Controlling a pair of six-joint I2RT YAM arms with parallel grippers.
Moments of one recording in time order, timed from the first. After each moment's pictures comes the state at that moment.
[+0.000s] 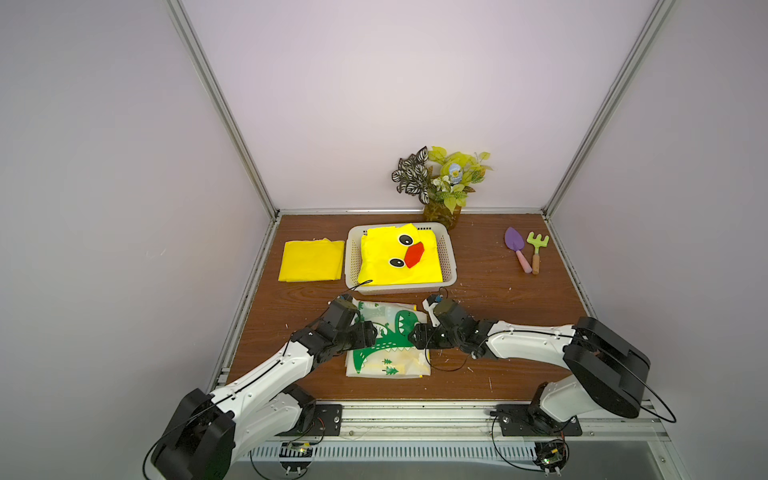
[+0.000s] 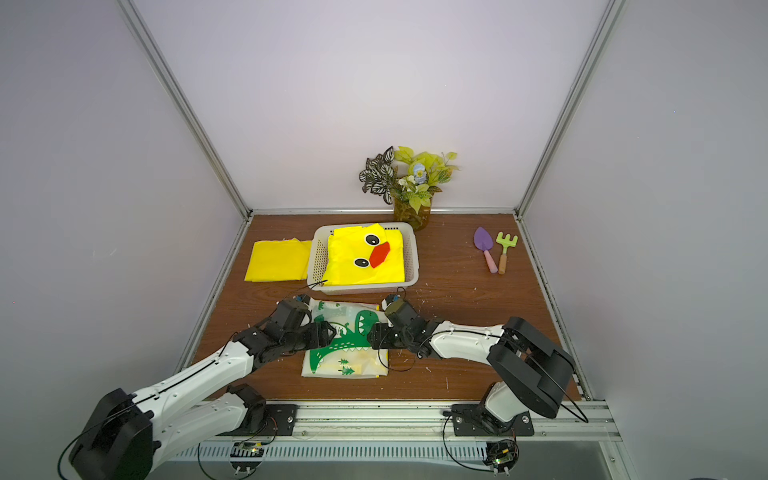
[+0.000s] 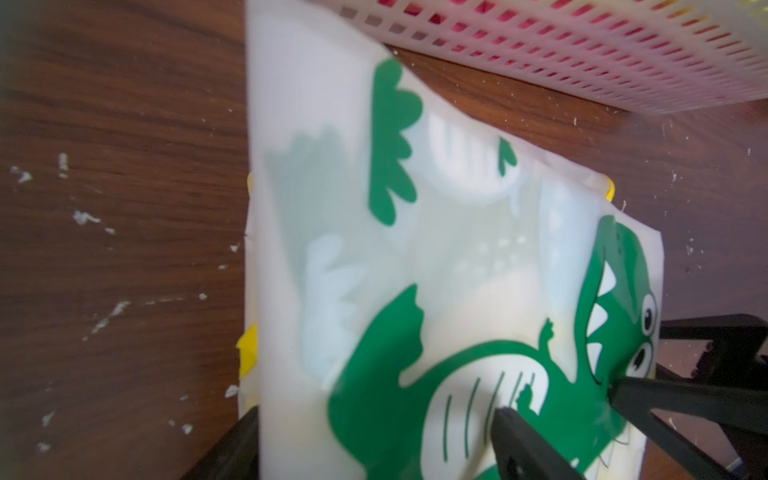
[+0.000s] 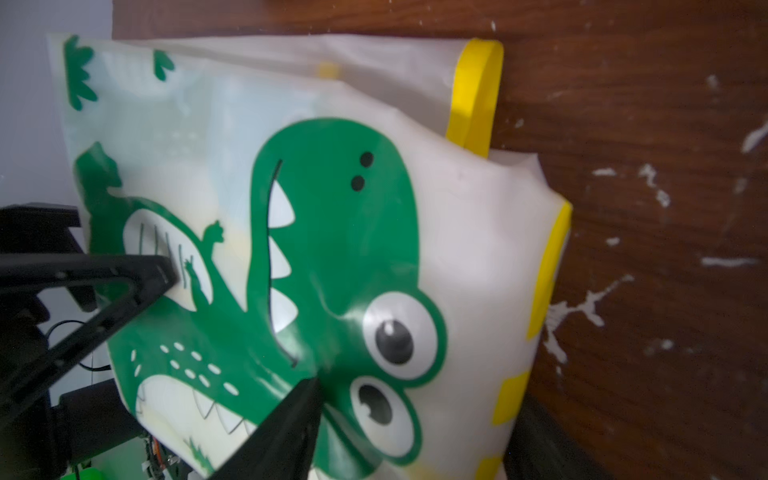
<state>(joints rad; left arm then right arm) -0.55 1.00 0.42 -0.34 0.11 -0.67 0.92 1.52 0.64 0.04 -0.14 0.84</state>
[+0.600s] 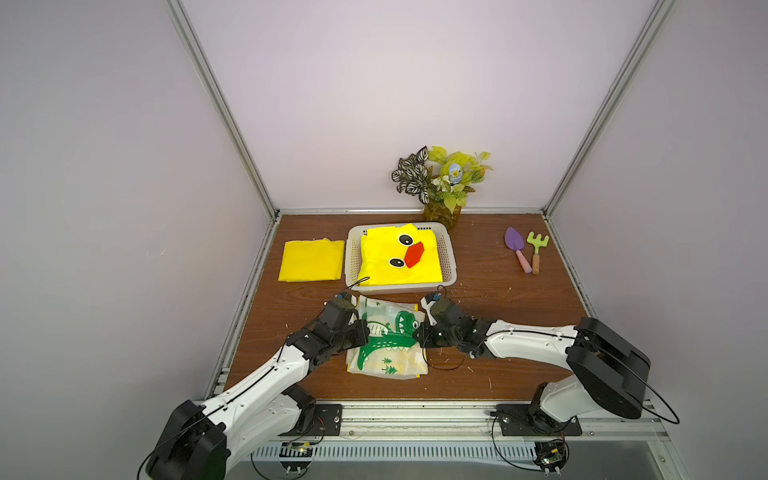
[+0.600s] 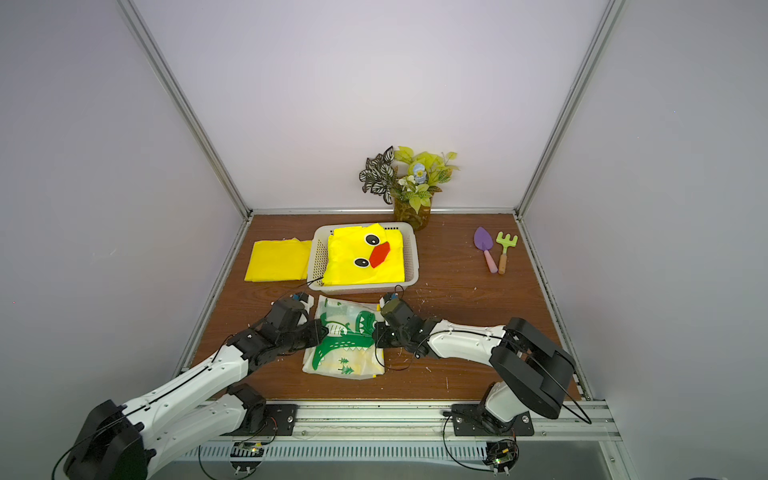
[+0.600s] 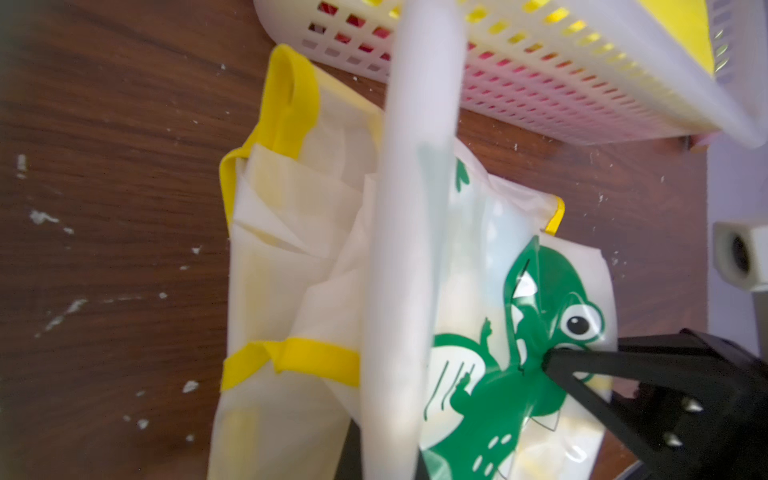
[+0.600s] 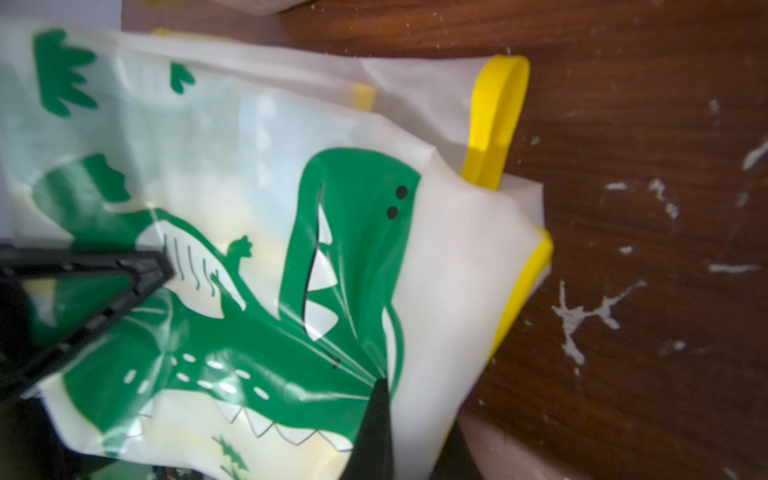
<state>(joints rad) -0.55 0.95 0.46 -0.36 0.16 -0.73 0.95 1.50 0.69 -0.03 -0.10 0.84</state>
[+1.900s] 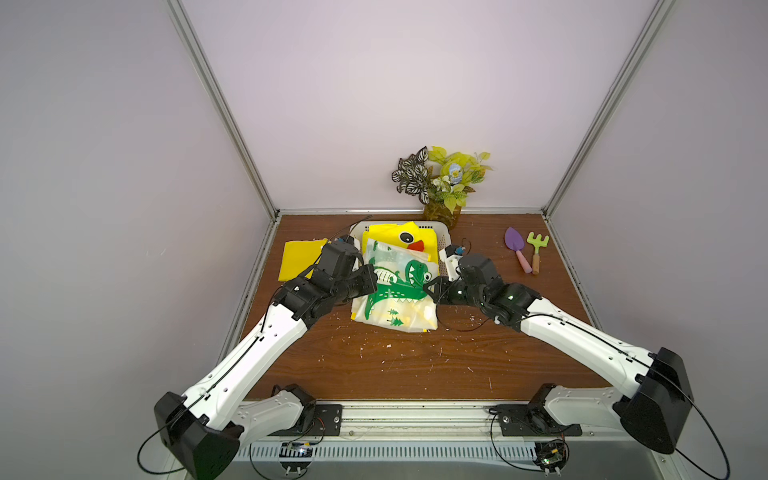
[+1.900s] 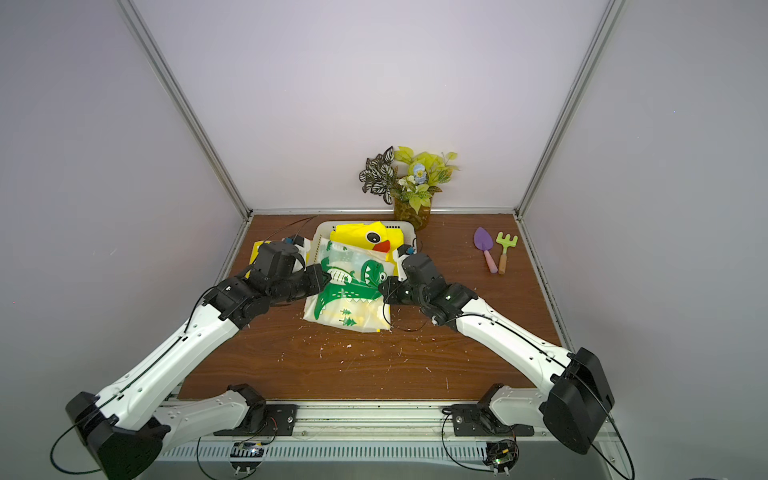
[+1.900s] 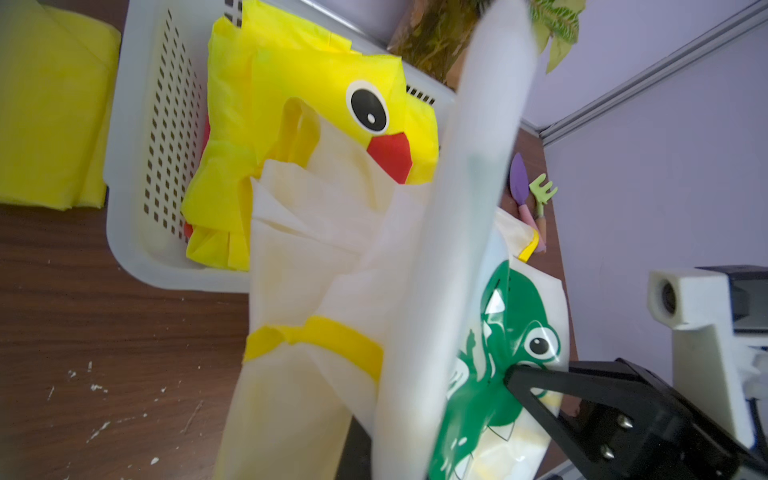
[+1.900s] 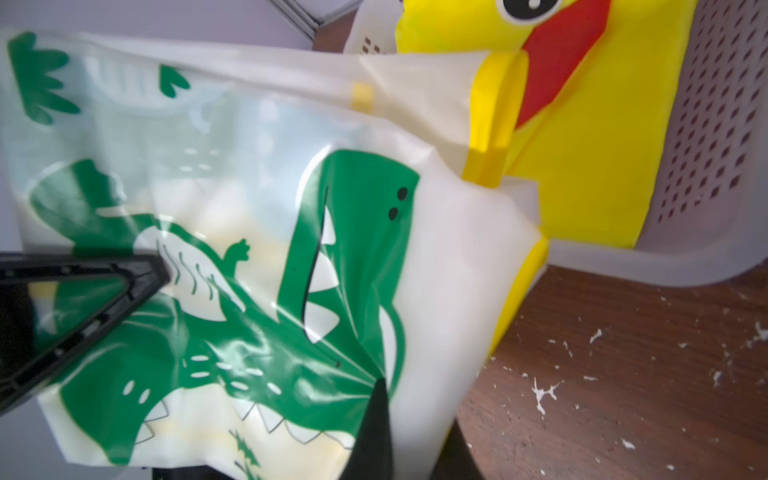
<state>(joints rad) -0.56 1.14 1.17 -0.69 0.07 -0.72 0.74 1.29 1.05 -0.35 -0.15 0.72</state>
